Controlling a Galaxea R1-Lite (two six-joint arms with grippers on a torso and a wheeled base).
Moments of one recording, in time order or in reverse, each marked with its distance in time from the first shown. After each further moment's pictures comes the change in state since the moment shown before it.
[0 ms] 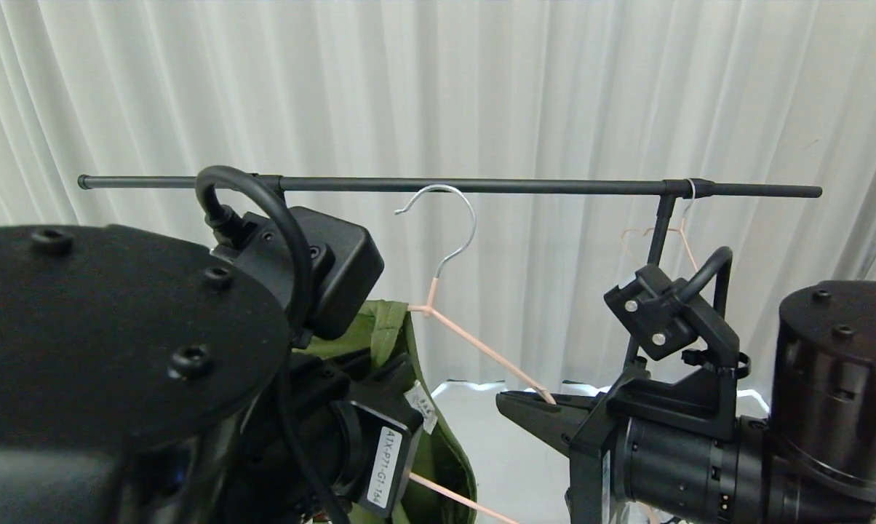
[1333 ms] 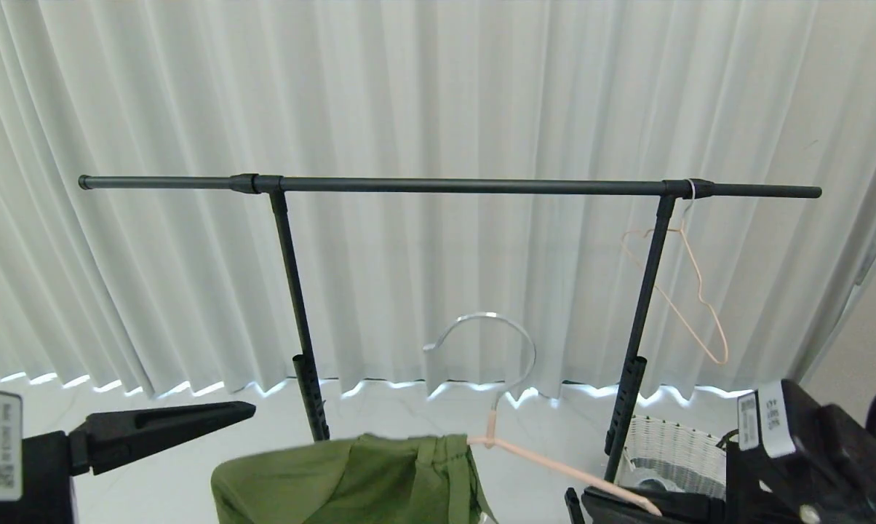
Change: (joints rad) left arm -0.025 -0.437 0.299 -0.001 -0.396 0.356; right arm 0.068 -0.229 0.282 0.003 0.009 -0.280
